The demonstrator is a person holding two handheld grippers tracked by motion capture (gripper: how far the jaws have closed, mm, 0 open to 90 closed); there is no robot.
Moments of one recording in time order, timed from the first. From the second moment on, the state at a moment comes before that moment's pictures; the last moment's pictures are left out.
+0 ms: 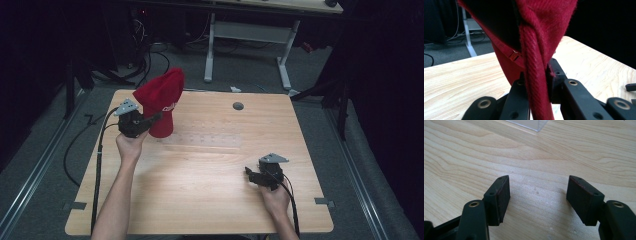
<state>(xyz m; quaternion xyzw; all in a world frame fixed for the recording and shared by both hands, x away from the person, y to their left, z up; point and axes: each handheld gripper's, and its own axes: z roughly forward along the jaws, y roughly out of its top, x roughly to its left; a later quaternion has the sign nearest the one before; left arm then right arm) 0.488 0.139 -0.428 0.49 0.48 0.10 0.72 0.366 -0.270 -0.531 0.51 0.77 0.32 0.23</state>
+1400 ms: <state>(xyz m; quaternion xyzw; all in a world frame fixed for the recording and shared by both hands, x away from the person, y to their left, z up) 0.456 0.147 -0.460 0.51 0.54 0.14 0.65 0.366 -0.270 -0.531 0.51 0.77 0.32 0.23</state>
